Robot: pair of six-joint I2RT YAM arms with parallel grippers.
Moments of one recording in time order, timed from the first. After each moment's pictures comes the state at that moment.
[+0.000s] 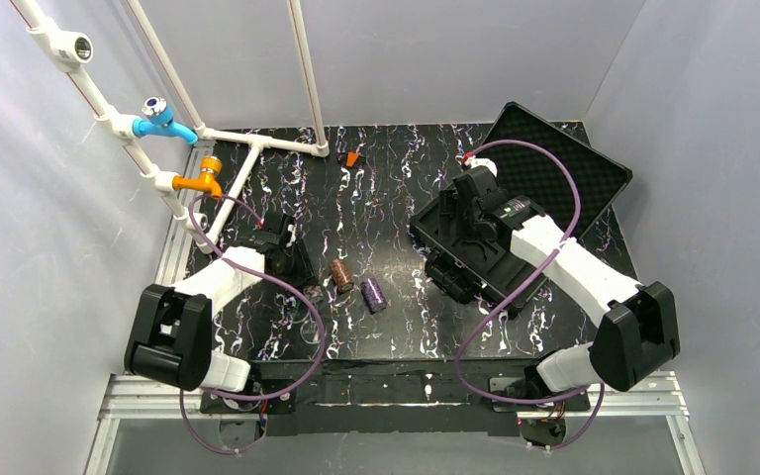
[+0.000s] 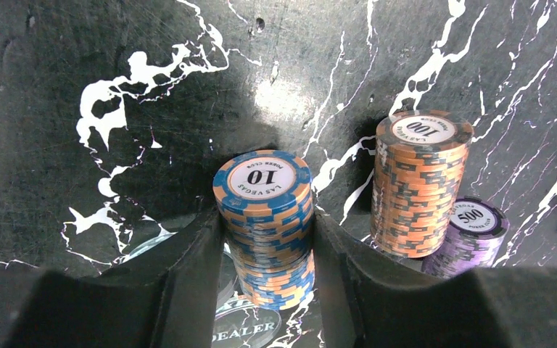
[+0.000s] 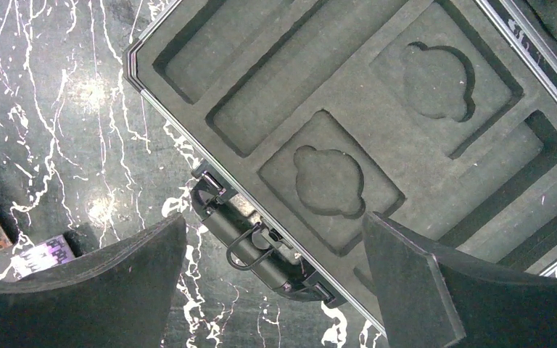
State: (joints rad) left arm -0.28 1.40 0.73 -0.51 0.09 -0.61; right arm 0.57 1.39 1.15 -0.66 0.29 0.41
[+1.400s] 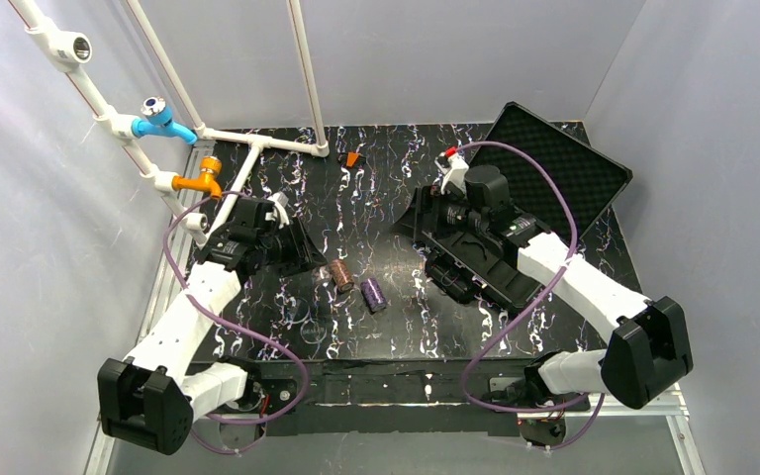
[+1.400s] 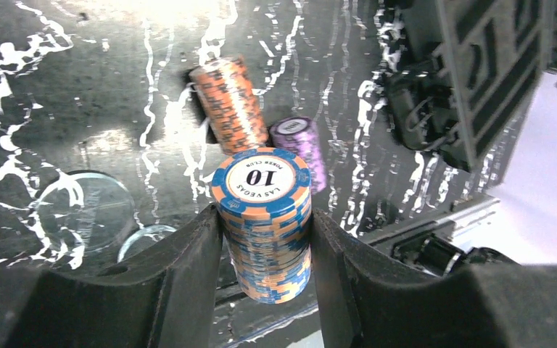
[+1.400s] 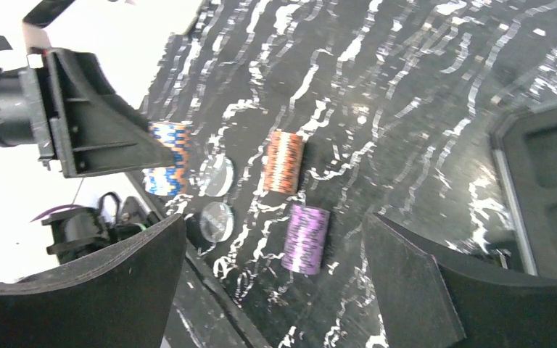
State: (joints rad) left arm -0.28 1.09 0.86 -0.67 0.28 -0.60; right arm 0.58 1.30 1.01 -0.19 -0.40 0.49
